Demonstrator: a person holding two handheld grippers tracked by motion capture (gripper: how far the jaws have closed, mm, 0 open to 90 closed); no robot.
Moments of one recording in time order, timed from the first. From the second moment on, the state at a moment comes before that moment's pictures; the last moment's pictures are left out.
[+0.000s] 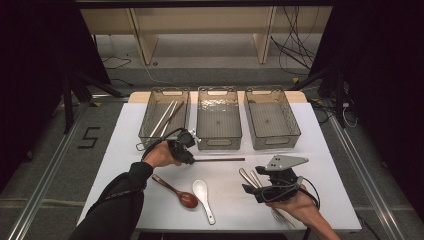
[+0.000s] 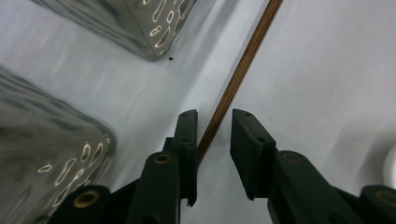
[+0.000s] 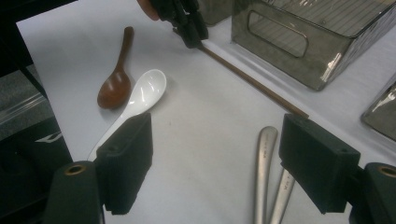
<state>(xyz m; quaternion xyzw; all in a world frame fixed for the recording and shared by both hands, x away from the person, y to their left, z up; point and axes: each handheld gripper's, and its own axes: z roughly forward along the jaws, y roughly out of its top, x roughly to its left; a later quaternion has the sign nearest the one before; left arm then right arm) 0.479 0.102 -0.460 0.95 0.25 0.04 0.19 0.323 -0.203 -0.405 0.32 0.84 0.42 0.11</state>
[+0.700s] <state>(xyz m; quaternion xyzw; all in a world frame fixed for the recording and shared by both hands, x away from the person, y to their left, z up) 0.470 0.097 -0.462 0.97 0.20 0.02 0.17 0.322 -0.203 -0.404 0.31 0.85 0.42 0.11</state>
